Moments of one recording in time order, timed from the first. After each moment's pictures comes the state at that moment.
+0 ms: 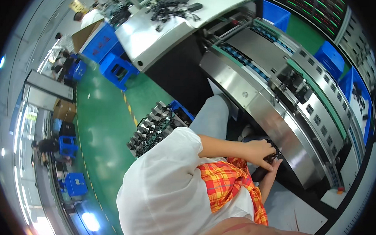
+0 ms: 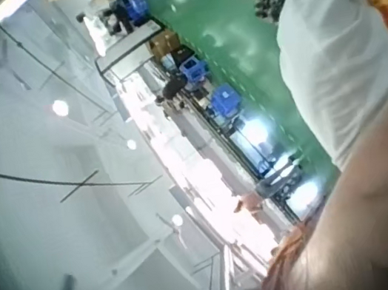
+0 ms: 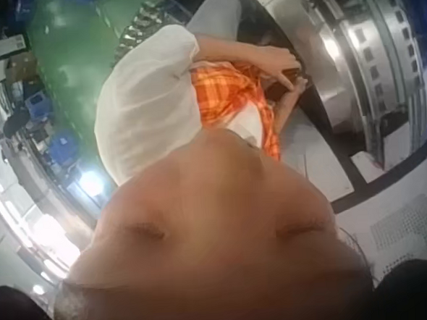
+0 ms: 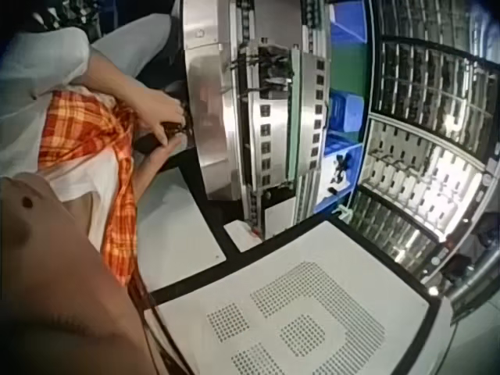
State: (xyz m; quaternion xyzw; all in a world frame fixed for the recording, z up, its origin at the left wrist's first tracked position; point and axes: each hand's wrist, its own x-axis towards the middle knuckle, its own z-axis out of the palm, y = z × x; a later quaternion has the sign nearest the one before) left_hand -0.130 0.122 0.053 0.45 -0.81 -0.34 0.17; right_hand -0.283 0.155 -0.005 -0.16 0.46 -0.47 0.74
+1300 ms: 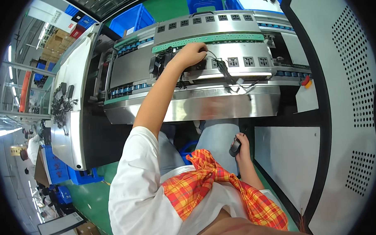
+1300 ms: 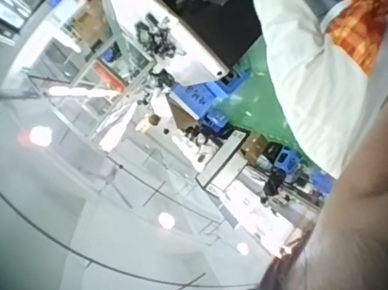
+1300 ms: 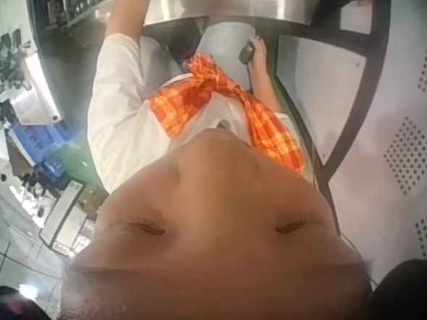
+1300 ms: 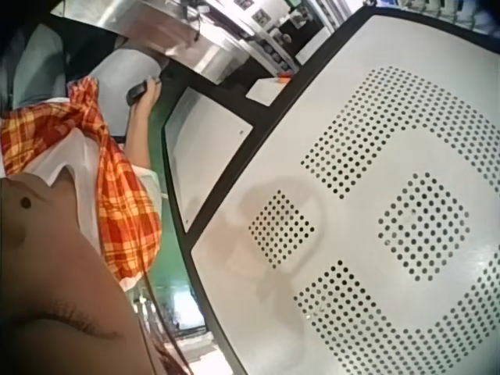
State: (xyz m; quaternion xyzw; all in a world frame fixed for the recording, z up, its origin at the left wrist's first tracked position) left_hand -0.187 -0.165 0.087 0.43 -0.85 -0.28 0.15; right_hand -0.348 0.182 -0.107 -0.01 0.52 -0.59 0.62
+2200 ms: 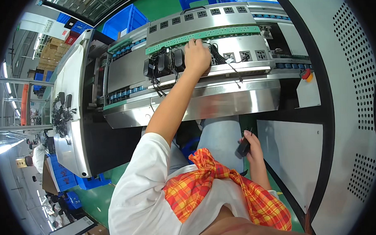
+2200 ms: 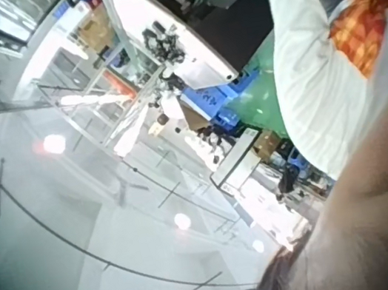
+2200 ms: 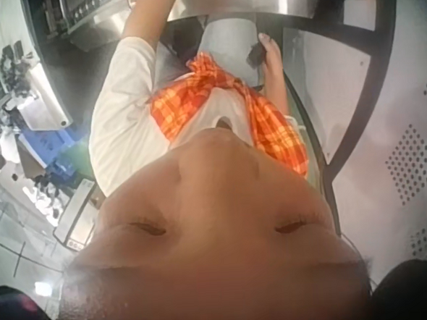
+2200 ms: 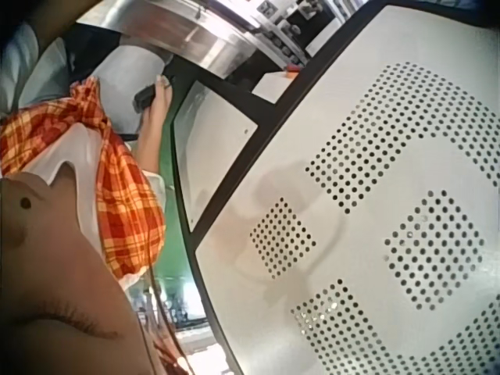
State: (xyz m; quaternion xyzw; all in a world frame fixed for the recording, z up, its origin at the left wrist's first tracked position) left_hand -0.241 -0.151 0.035 0.55 -0.81 0.00 0.20; right_hand -0.374 0.186 -0.041 0.04 0.54 -0.55 0.64
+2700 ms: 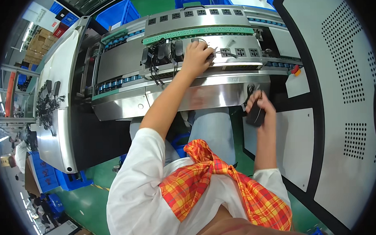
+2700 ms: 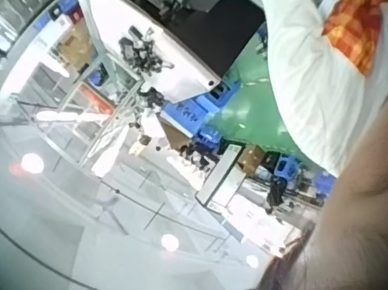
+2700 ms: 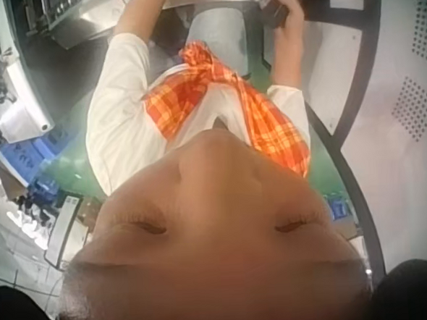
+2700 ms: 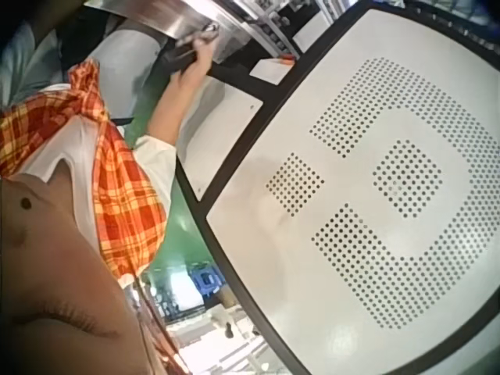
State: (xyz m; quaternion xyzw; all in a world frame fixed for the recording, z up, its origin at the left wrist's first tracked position) left_hand -0.210 -0.102 0.053 0.32 -0.90 0.00 0.30; right_hand -0.402 0.114 0.079 -0.20 0.38 -0.65 0.63
